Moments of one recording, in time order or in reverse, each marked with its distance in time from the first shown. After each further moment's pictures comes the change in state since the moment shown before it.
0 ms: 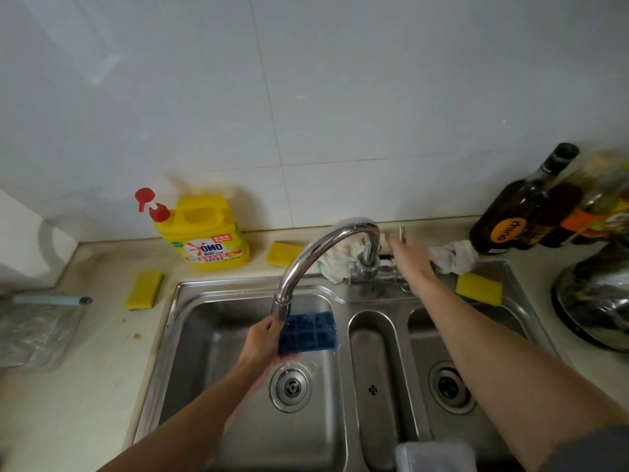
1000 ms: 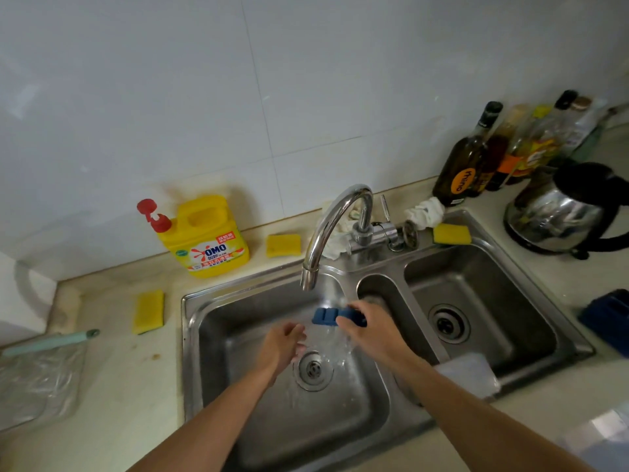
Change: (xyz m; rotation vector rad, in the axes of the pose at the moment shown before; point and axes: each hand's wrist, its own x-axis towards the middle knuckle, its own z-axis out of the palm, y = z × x) left_hand -0.015 -0.013 -0.059 0.558 -0.268 0.126; right_hand -0.210 0.055 0.111 -0.199 -0.075 -0.047
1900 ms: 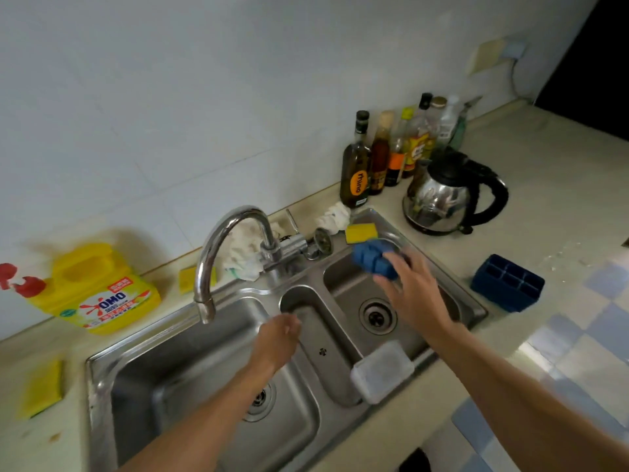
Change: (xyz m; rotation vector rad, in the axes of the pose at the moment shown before) left_hand 0.010 0.080 0.132 0.561 -0.017 0.360; right_hand -0.038 0.105 -0.204 -0.438 0.586 -0.227
